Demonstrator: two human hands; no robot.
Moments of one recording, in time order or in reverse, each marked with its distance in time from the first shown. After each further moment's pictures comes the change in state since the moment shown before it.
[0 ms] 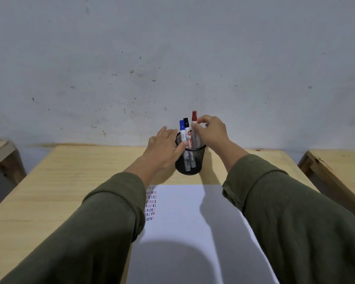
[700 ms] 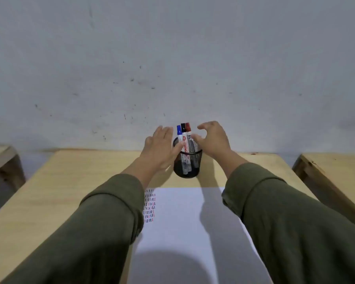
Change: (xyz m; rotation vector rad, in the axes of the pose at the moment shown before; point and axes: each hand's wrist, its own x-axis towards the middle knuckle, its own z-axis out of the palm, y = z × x) left_hand -0.005 0.003 -0.012 -0.012 0.066 -0.010; right_hand -0.011 0.010 -0.005 -0.263 -0.013 -0.073
